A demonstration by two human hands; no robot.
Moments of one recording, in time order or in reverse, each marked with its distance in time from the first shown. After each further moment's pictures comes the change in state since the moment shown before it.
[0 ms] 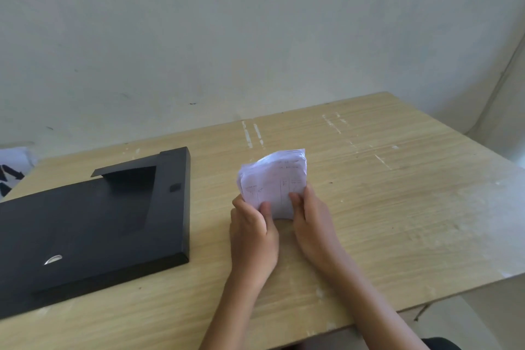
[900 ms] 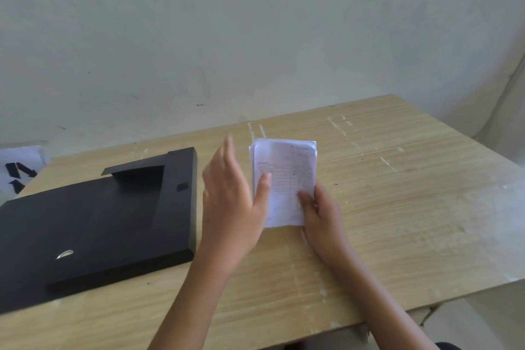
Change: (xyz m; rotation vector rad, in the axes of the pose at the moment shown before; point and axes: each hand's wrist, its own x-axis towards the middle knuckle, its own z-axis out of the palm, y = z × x) left_hand 0.026 0.042 -0.077 0.216 -0.034 0.241; right_hand -0.001 -0.012 -0.013 0.294 0.039 0.021
